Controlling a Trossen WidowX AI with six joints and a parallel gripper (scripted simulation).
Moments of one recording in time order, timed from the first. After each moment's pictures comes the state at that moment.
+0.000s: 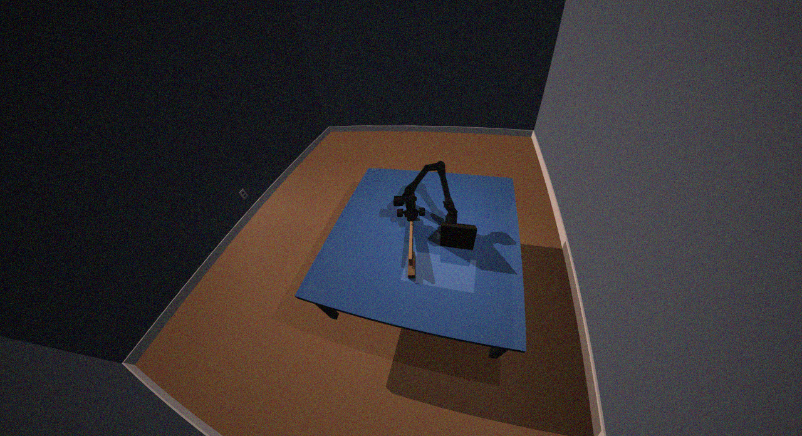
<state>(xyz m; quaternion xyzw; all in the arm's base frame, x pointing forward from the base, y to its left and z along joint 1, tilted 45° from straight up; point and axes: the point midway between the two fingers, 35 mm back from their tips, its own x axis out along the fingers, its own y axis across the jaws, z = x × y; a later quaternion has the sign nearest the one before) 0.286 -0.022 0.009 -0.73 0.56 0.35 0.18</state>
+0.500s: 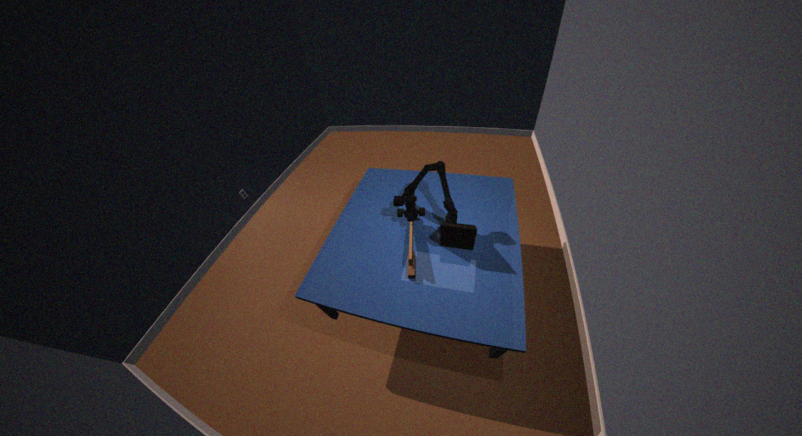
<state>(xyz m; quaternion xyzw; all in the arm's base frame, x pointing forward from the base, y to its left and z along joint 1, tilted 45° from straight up) 0.286 -0.022 0.009 -0.73 0.56 0.36 0.18</state>
